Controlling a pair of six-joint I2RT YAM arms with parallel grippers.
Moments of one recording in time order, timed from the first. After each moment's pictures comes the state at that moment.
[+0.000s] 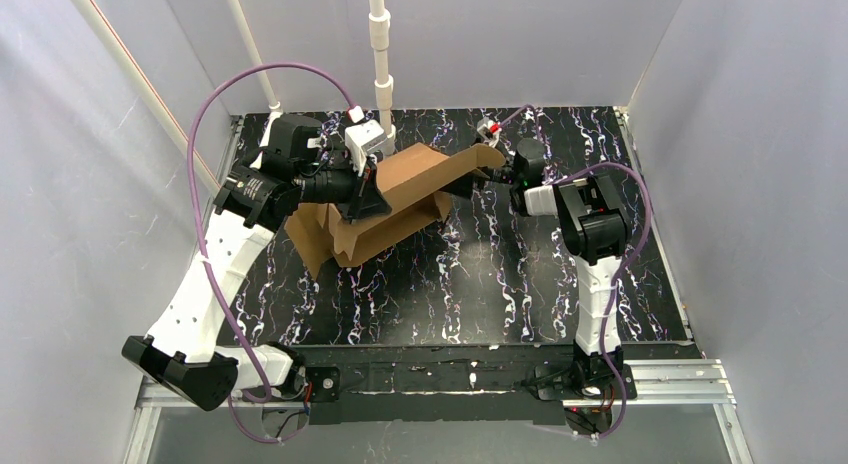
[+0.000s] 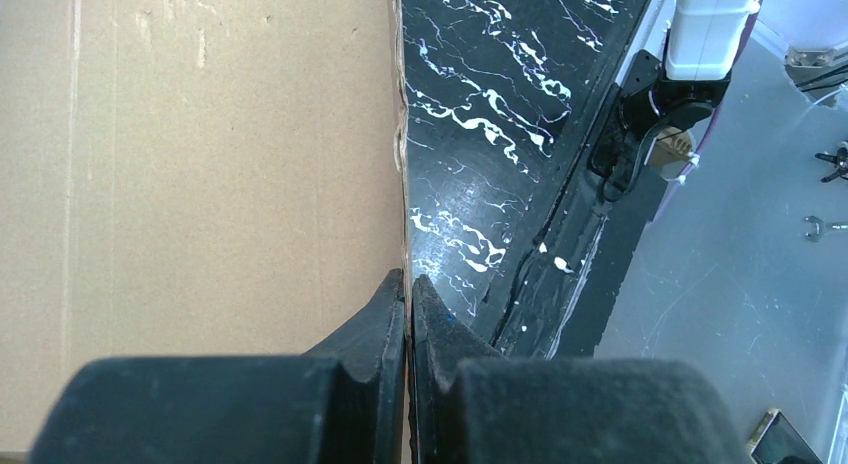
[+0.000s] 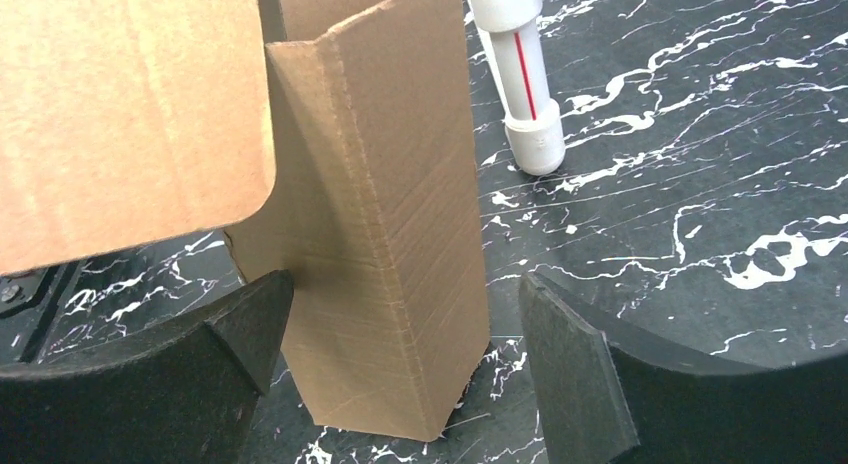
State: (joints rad) left arm -0.45 1.25 1.56 -0.98 0.65 0.16; right arm 0.29 2.21 1.25 1.06 -1.12 0.41
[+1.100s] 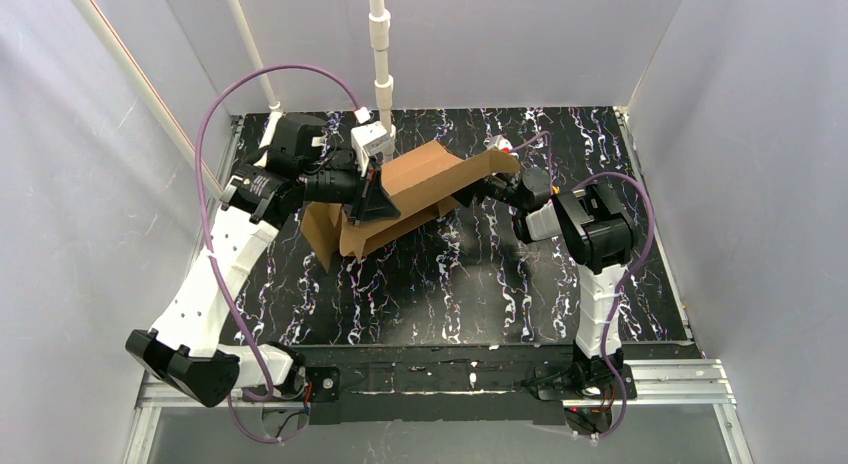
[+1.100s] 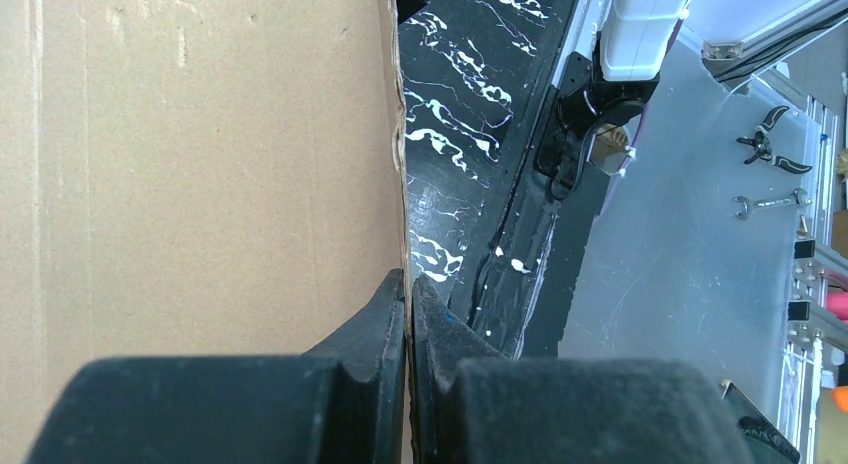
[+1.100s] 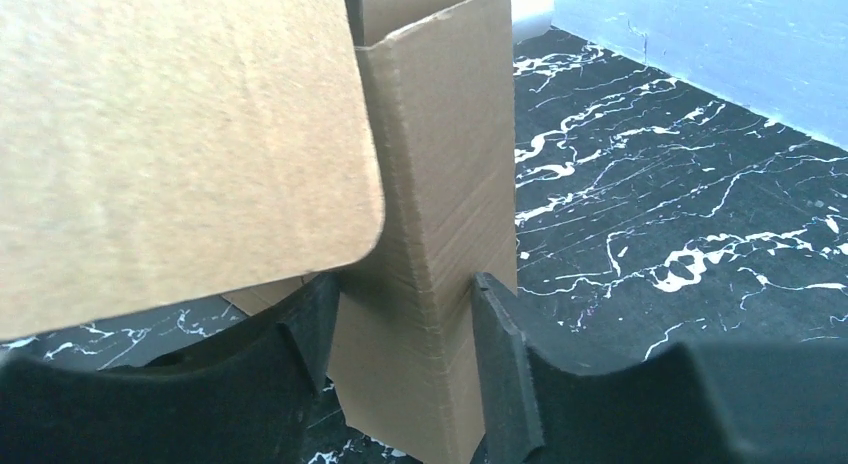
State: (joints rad) left arm -0.45 1.27 1.55 -0.94 0.79 0.15; right arm 0.33 2.12 0.96 1.40 -0.86 0.34
